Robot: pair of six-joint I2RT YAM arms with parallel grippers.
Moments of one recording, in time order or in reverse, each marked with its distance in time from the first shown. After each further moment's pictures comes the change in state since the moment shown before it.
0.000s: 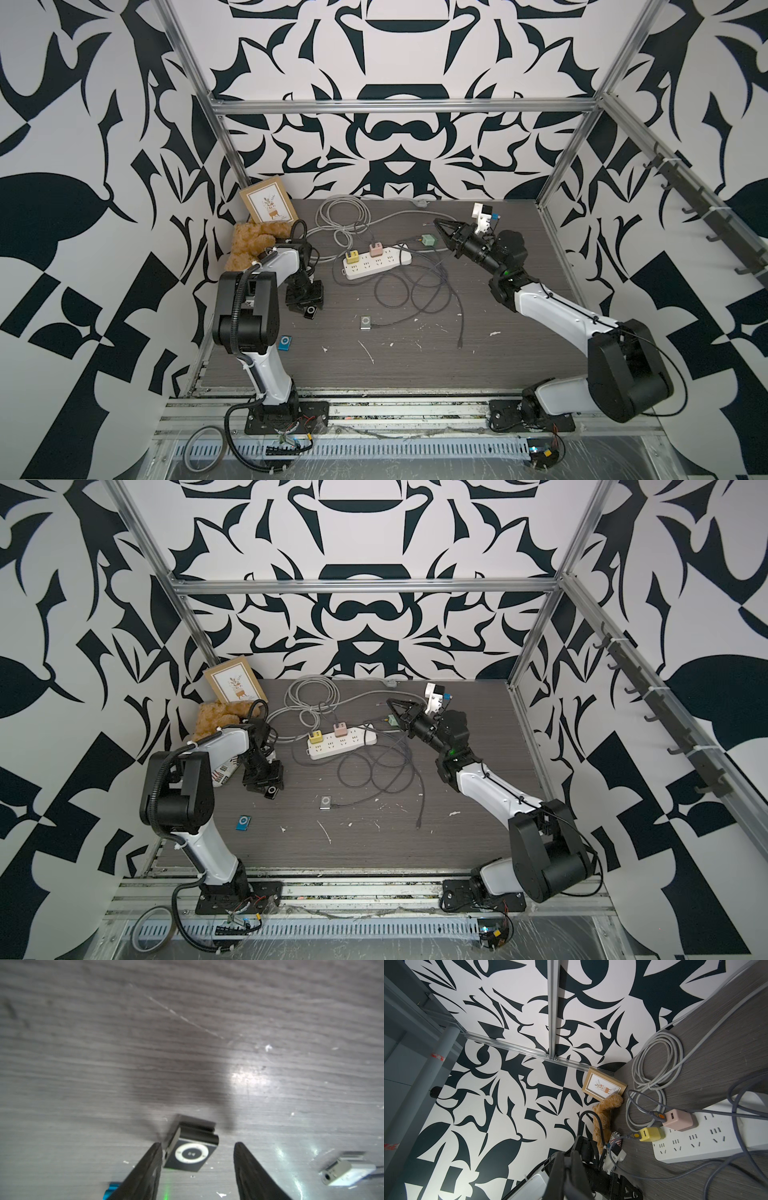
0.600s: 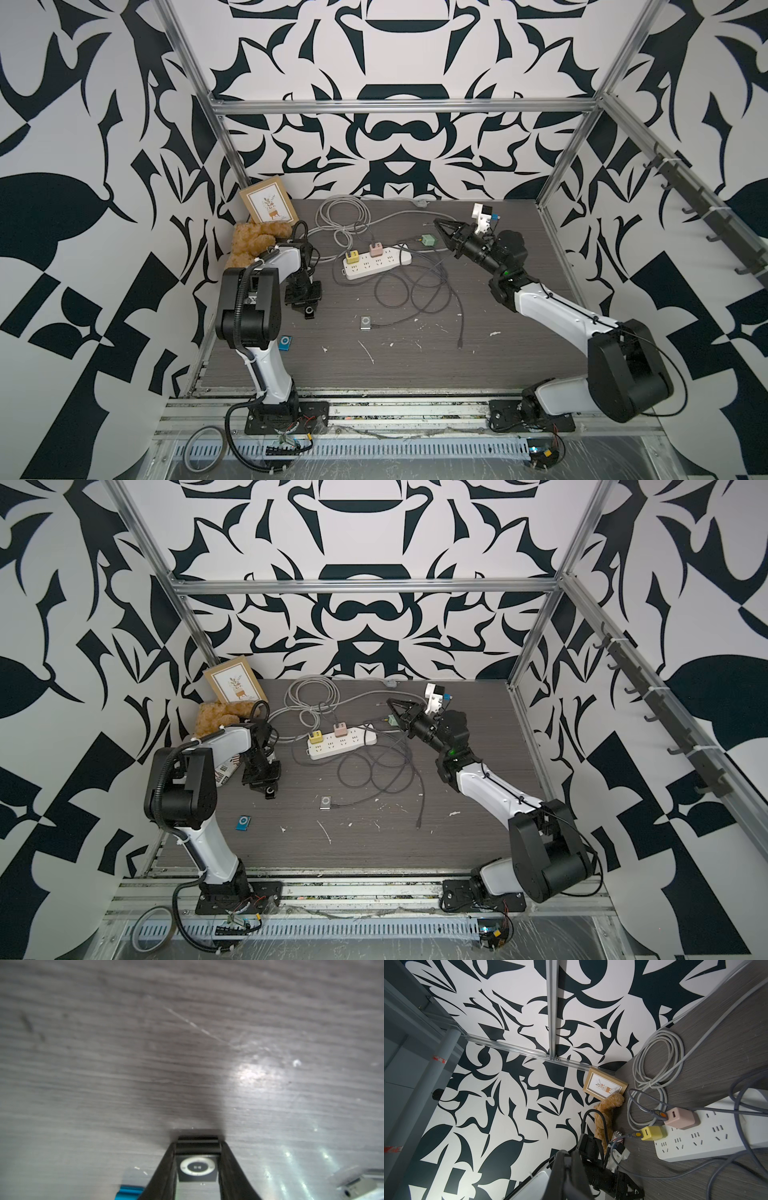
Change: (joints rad) left arm 0.000 0.032 0.019 -0.007 -0.050 -0.002; right arm 0.000 0.000 0.000 0.000 0.000 0.019
